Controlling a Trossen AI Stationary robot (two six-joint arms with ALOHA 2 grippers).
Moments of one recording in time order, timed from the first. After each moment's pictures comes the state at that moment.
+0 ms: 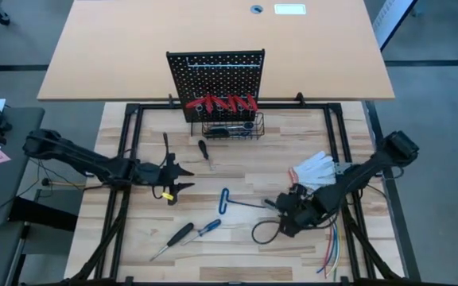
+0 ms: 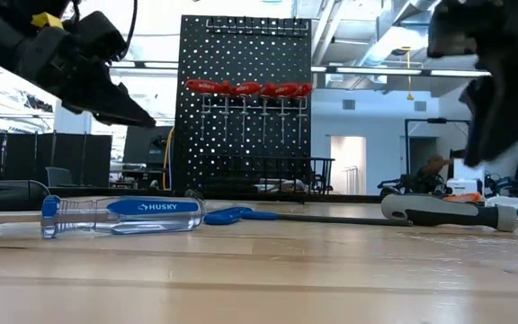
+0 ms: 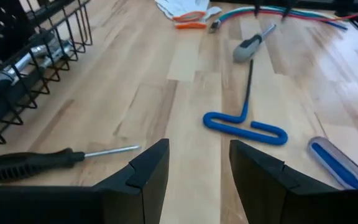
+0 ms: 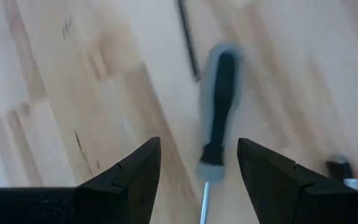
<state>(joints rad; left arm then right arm) -0.19 0.94 0.26 0.28 -0.31 -0.15 0.57 1.50 0.88 -0.62 0.34 0.91</state>
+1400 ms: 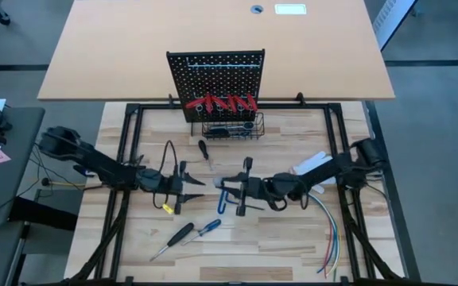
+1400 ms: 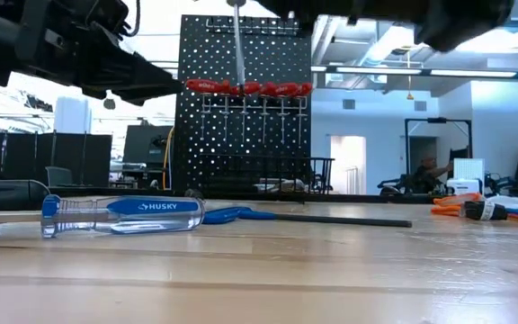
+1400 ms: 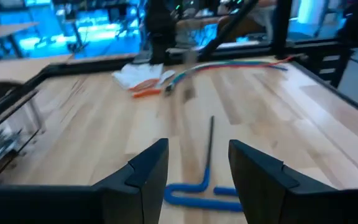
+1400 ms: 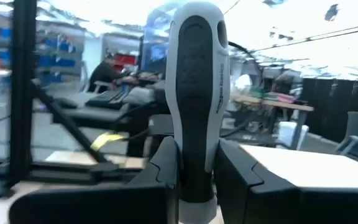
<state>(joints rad) -0.28 1.25 0.26 0.86 -0.26 0.07 0.27 1.81 0.88 1.18 0.39 -0.24</state>
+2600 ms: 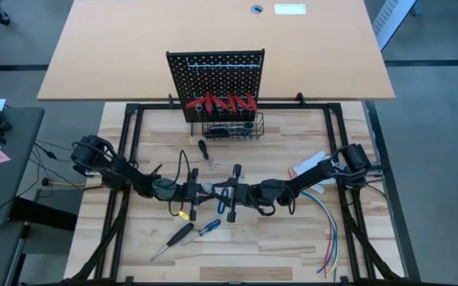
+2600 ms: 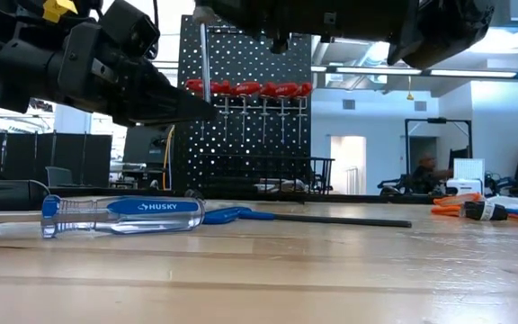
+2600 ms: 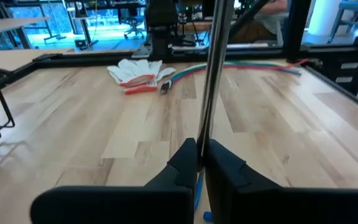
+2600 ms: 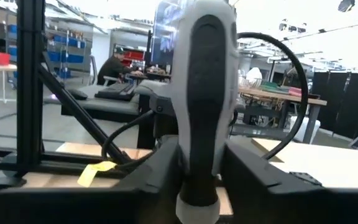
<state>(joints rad) -0.31 1.68 0.37 1.19 -0.34 0.00 0.28 1.98 0.99 1.20 0.37 -0.21</state>
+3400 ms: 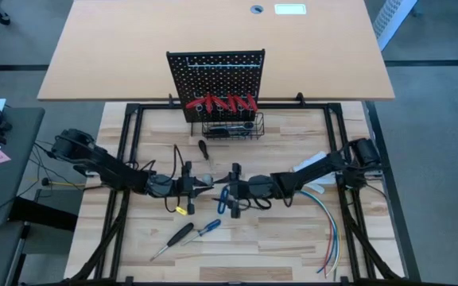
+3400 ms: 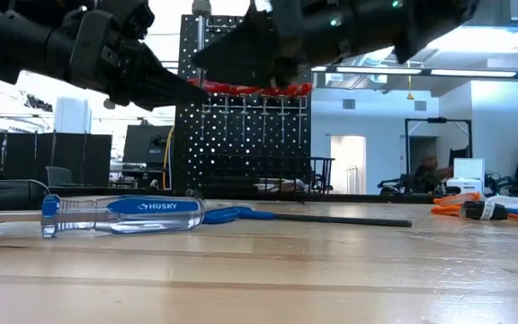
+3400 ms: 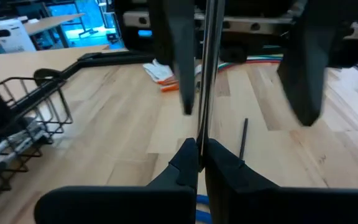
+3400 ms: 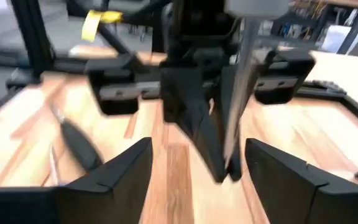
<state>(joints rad) -0.31 1.45 0.37 0.91 -0.46 0.03 0.23 1.86 0.99 0.64 0.27 -0.05</state>
